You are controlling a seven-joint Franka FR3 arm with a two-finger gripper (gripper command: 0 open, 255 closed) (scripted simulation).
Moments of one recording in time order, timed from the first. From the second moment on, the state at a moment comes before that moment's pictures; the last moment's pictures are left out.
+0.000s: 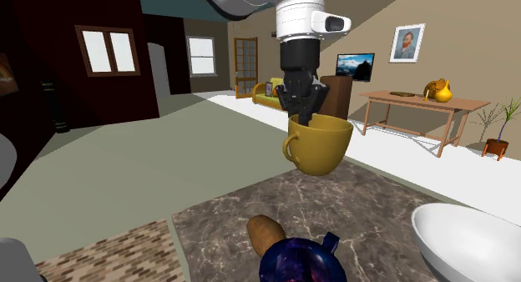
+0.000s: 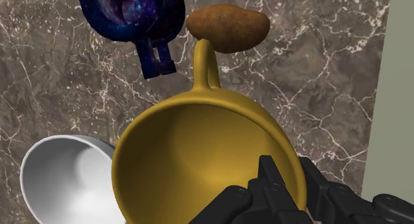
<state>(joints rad) -0.06 -0.15 0.00 -2.07 -0.11 1.91 0.00</state>
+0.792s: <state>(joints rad) -0.10 -0.32 -0.07 -2.14 -0.13 1.82 -0.11</state>
